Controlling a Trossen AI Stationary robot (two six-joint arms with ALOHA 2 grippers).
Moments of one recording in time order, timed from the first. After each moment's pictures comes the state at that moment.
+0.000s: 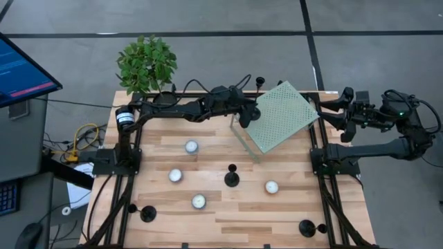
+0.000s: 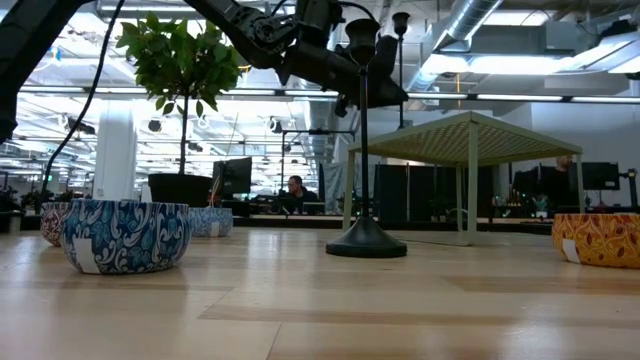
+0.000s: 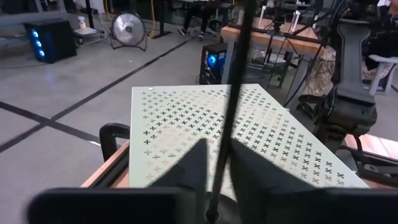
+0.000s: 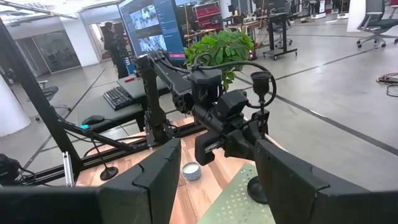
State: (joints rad) left arm 0.29 1.77 1.43 0.36 0.00 -0.06; right arm -0.06 0.42 1.12 -0.79 0.21 0.21
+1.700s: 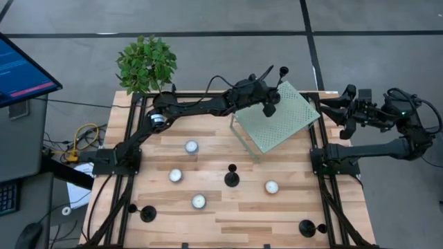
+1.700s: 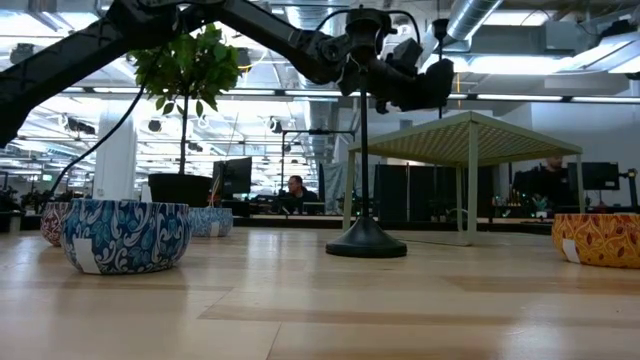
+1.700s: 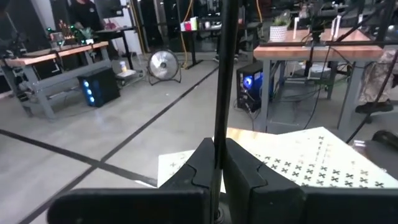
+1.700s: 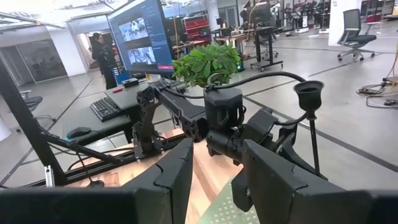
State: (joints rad) left arm 0.28 2.18 2.04 0.27 -0.14 0.14; right arm -0.06 0.42 1.12 -0.75 0.27 0.18
